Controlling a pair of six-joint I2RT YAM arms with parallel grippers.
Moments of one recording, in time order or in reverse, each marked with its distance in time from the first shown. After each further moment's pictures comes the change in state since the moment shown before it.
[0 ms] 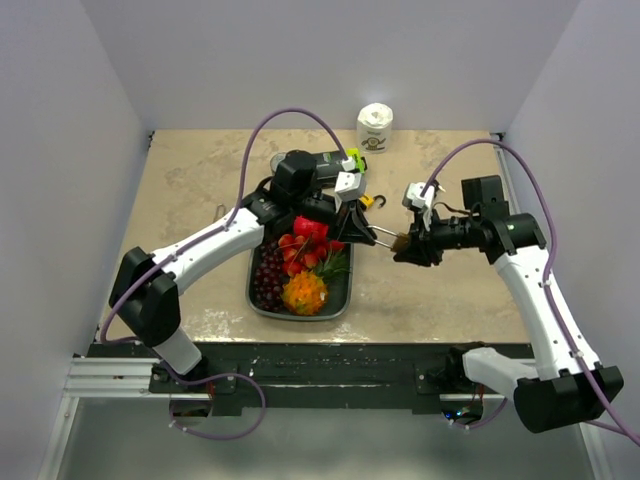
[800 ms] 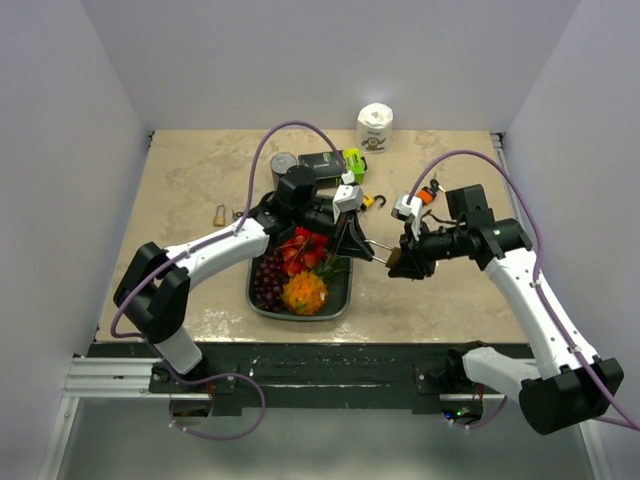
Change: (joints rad) left arm -0.005 0.032 -0.146 0.224 0.096 -0.156; right arm 0.086 0.004 -0.092 0.029 0.056 0.137
